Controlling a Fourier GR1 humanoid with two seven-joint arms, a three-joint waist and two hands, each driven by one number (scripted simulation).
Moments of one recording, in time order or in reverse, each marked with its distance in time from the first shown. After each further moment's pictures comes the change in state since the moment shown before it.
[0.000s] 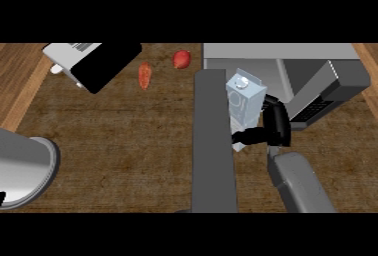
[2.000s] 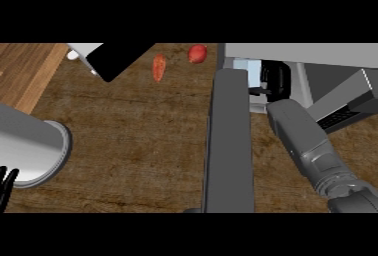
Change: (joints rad) left arm -0.185 0.047 0.064 0.178 -0.001 -0.071 0.000; right arm -0.628 -0.109 -0.195 0.961 0.182 -0.489 -0.404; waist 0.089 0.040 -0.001
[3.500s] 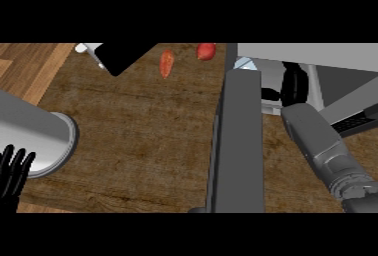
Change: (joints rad) left arm -0.116 0.019 -0.019 0.095 -0.038 0.009 0.017; right arm 0.021 -0.069 0.024 0.063 0.064 -0.080 0.050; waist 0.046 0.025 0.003
